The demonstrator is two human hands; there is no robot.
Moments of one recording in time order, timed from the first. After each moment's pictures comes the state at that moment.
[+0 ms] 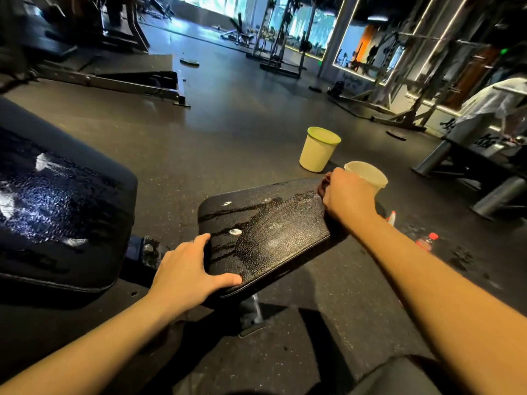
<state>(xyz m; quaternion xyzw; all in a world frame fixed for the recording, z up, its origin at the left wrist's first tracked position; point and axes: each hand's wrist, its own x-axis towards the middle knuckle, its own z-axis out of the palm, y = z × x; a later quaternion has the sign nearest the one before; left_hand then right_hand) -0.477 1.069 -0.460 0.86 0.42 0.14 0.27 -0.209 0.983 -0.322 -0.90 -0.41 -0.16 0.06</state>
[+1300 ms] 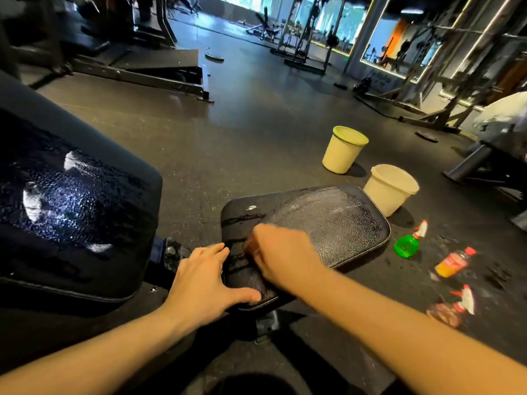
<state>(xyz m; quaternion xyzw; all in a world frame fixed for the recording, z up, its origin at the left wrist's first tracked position) -0.481 1.081 -0.468 0.87 0.40 0.10 0.25 -0.332 1.017 -0.385 -0.77 -0.64 -0.04 -0.06</state>
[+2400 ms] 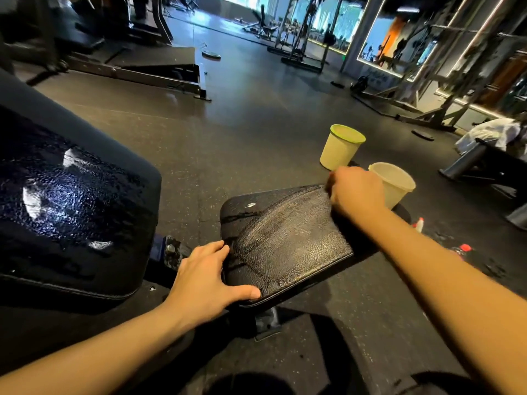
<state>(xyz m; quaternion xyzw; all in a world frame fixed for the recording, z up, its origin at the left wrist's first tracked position) -0.482 1.084 -0.478 0.86 0.40 0.13 0.29 -0.209 1.036 -0.336 -0.88 -0.44 -0.18 -0.06</state>
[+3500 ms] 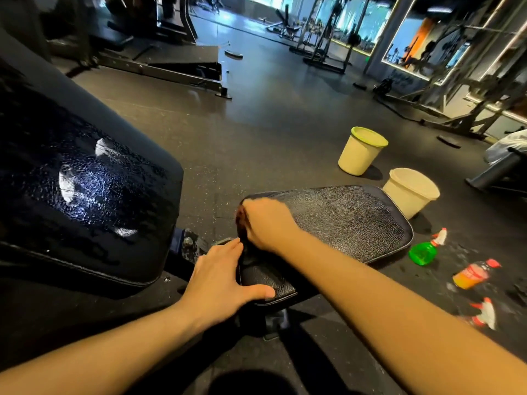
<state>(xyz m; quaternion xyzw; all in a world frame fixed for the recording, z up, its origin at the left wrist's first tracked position) -0.484 1.072 -0.470 0.86 0.40 0.13 0.30 -0.334 1.098 -0.414 -0.74 -0.67 -0.03 -0.06</state>
